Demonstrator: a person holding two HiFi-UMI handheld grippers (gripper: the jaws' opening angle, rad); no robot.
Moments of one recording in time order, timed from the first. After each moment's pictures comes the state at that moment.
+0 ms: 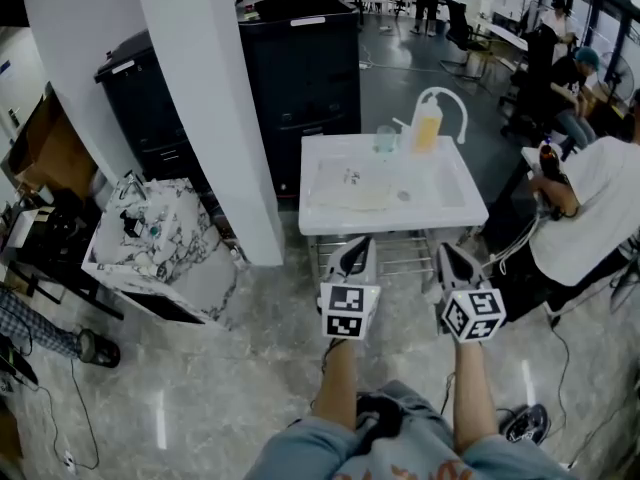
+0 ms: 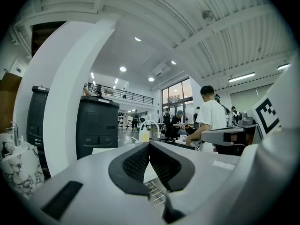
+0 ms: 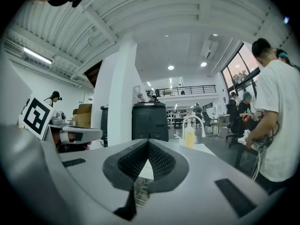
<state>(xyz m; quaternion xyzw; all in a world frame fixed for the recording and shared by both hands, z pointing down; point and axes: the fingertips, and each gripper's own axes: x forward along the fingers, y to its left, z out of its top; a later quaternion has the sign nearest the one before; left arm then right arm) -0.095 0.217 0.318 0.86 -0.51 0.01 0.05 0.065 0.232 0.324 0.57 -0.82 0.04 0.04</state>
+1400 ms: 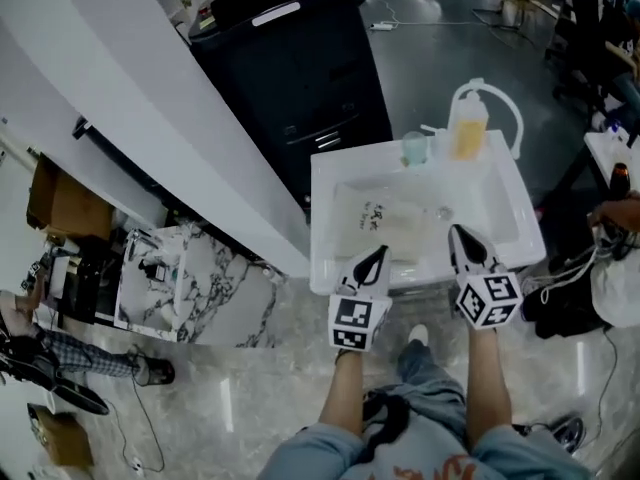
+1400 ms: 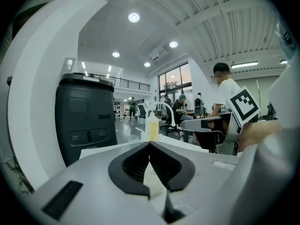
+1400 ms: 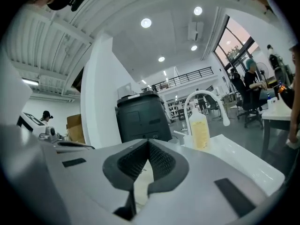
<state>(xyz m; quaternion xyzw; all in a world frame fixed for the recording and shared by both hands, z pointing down) -0.054 -0.032 0.394 0.87 -0.48 0.09 0.06 0.091 -0.061 0.396 0.54 -0.83 0.13 -0.01</state>
